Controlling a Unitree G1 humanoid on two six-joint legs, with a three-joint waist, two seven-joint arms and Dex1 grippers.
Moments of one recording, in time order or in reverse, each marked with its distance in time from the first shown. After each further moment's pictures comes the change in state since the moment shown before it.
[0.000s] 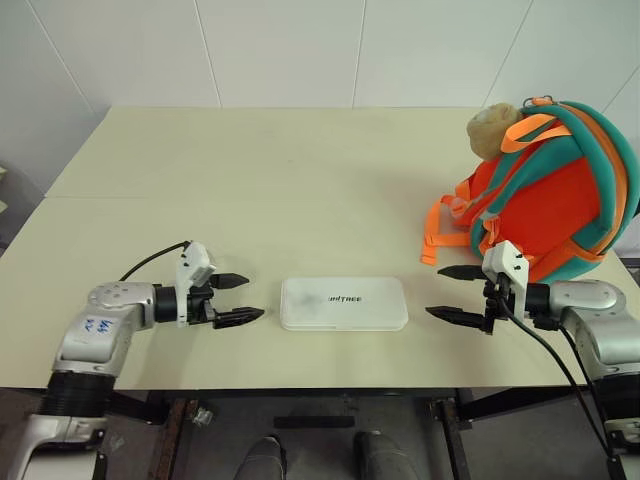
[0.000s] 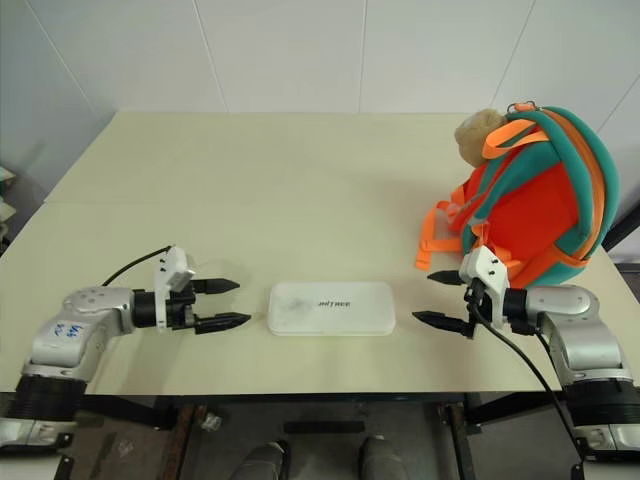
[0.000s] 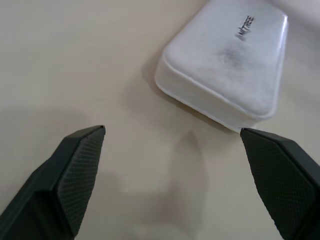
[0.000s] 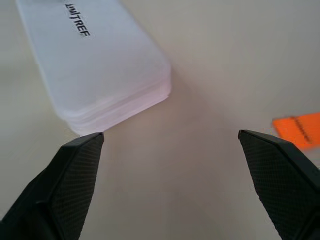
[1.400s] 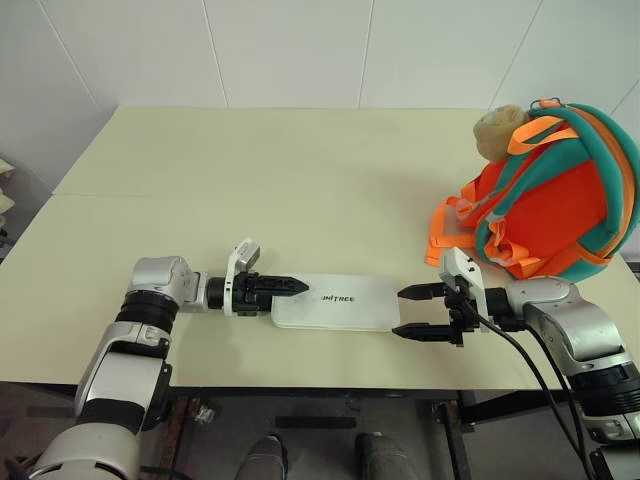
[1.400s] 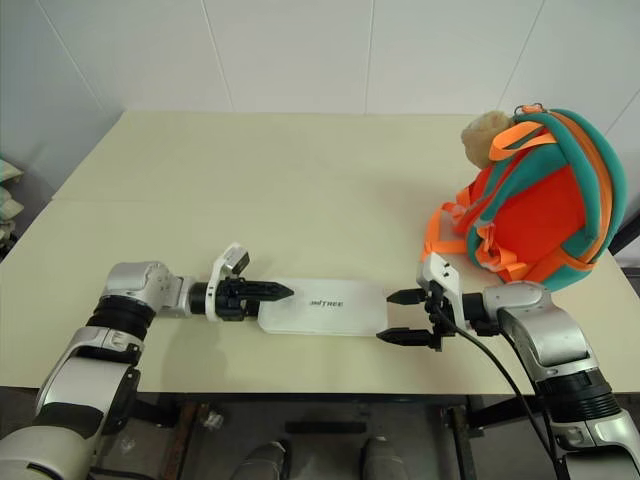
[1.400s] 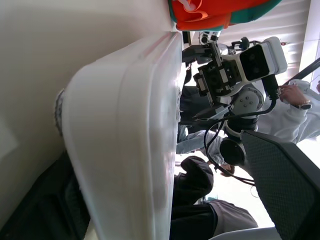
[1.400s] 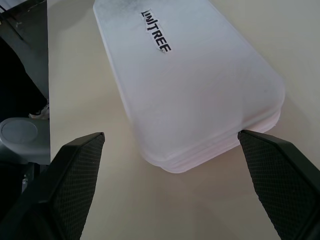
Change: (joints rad) left arm -0.467 -0.255 -0.190 0.631 -0.109 0.640 -0.102; right arm -0.039 0.086 0.128 -0.181 0.029 0.239 -0.013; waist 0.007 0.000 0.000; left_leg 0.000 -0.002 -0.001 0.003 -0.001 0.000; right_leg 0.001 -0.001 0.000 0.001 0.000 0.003
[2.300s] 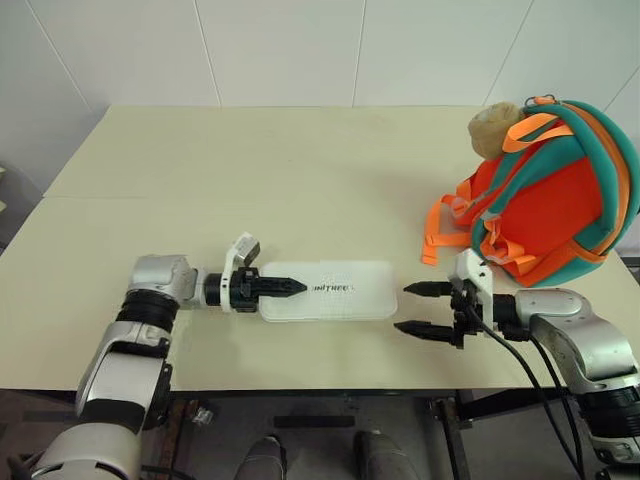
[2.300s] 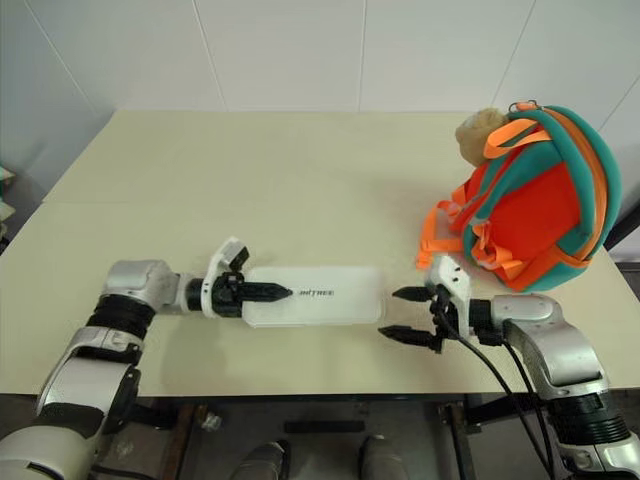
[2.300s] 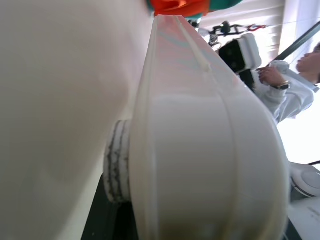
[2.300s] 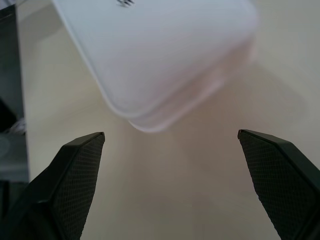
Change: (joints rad) left arm 0.064 0.042 0.091 -0.169 -0.013 0.014 -0.101; right arm 0.106 0.023 -0.142 -0.099 0.033 -0.021 -0.174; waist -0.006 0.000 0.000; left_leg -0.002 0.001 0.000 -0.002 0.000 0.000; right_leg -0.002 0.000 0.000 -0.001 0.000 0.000
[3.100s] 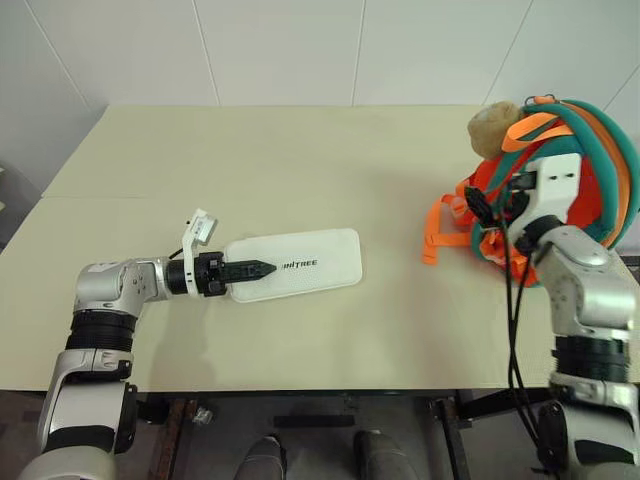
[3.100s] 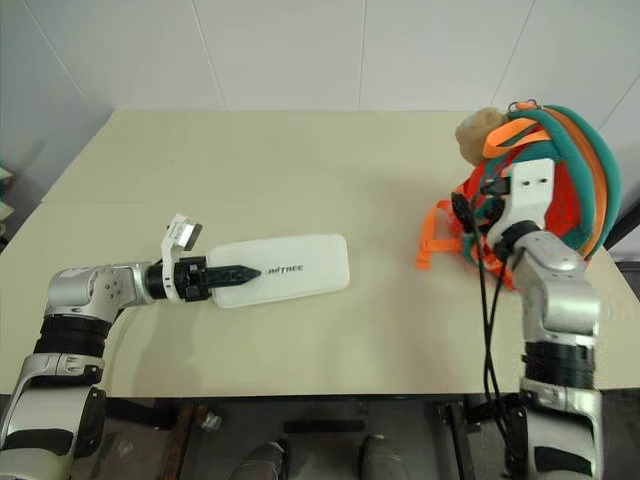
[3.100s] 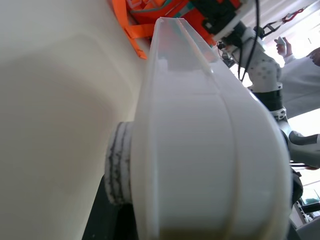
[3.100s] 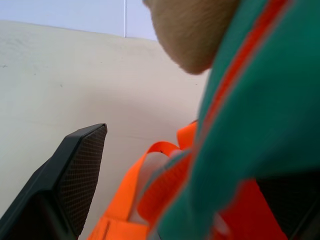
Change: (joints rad) left arm 0.131 0.087 0.134 -0.211 -0.051 -0.312 0.097; right arm -0.368 0.244 -0.200 0.324 -0.198 -0.105 -0.766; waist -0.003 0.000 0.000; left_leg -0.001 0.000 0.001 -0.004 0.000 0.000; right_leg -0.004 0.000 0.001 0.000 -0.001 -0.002
